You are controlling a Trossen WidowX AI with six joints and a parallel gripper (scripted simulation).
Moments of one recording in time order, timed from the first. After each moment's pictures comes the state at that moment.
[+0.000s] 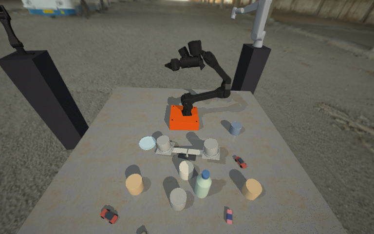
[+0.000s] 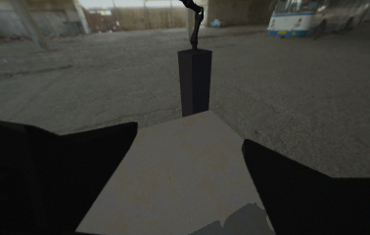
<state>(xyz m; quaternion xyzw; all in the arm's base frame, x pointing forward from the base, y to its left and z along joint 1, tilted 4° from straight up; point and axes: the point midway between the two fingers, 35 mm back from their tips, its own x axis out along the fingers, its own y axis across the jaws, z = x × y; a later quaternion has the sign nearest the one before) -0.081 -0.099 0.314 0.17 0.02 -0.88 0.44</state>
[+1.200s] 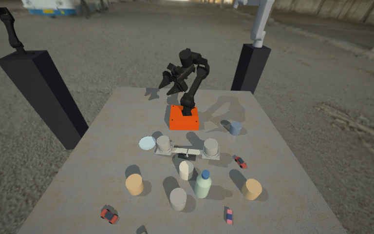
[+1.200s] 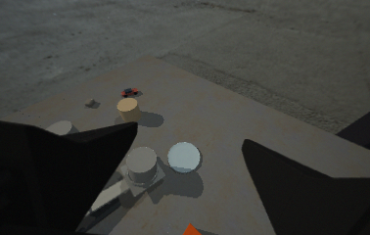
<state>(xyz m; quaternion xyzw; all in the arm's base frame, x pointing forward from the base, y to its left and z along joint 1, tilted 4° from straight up) 0.103 -0.153 0.258 0.20 0.21 -0.53 0.80</state>
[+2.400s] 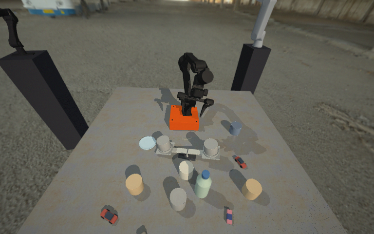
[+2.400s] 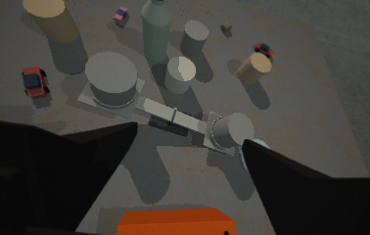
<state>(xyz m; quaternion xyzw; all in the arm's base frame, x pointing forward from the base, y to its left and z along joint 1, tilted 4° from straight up) 0.204 -0.031 0.187 0.02 0.44 -0.16 0.88</state>
